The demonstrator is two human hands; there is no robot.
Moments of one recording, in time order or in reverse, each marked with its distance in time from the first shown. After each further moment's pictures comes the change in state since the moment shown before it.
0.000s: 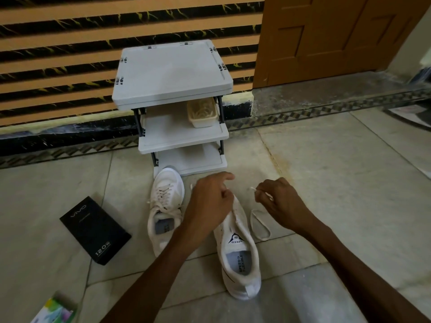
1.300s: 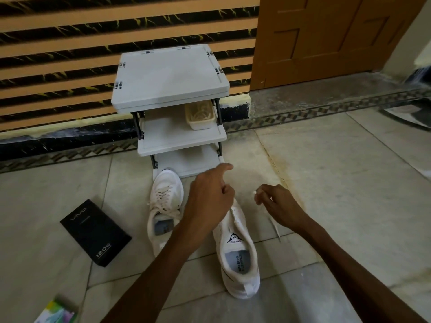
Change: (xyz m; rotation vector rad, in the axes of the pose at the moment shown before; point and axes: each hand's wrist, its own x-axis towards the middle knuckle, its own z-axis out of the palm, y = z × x) left_hand -0.003 0.018 -0.010 0.054 0.030 0.076; right_hand 0.000 0.010 0.011 0.215 -0.042 0.152
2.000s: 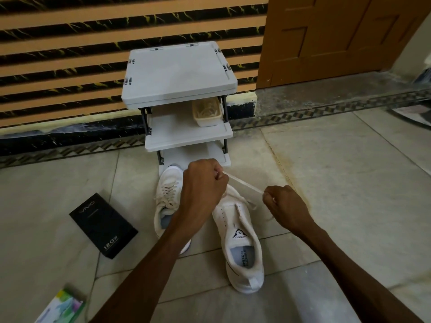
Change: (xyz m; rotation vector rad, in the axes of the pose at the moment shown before) left_hand 0.011 -0.014 -0.010 0.056 0.188 -0.096; right_hand -0.012 0.001 0.010 -0.256 0.089 0.009
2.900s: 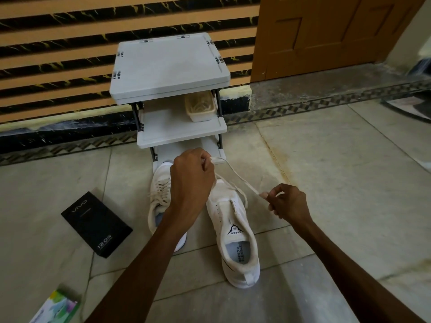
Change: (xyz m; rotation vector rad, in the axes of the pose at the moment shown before) left_hand 0.007 -0.008 0.003 0.025 0.162 0.015; right_hand -0.009 0.000 -0.005 0.508 0.025 0.570
